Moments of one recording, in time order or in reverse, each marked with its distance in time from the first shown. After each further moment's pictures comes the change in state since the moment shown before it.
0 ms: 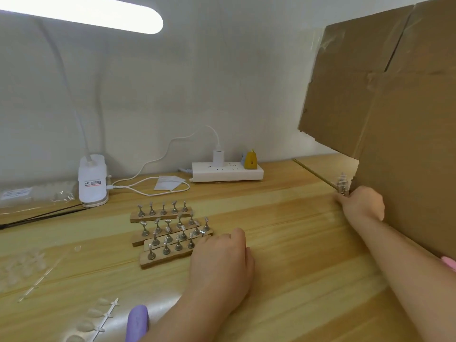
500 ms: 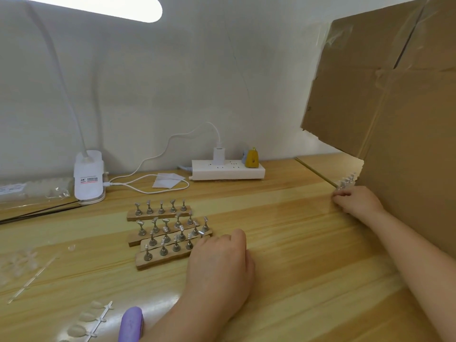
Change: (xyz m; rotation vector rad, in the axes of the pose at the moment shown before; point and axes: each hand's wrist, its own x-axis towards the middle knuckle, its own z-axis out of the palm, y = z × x) left_hand 0.000 -0.001 0.002 -0.009 0.006 -0.003; right_hand 0.023 0.008 0.002 0.058 -0.327 -0.220
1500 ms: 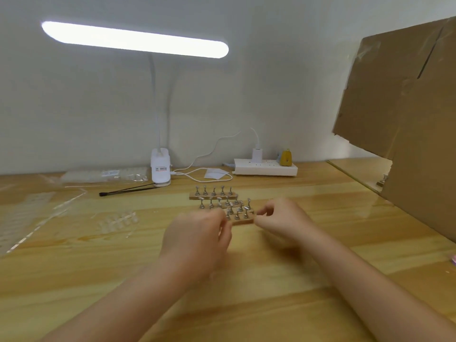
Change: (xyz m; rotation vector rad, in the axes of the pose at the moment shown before) left_hand -0.067 -0.060 -0.084 0.122 0.154 -0.075; right_hand -0.200 -0.184 0.066 -0.048 -0.337 -0.382
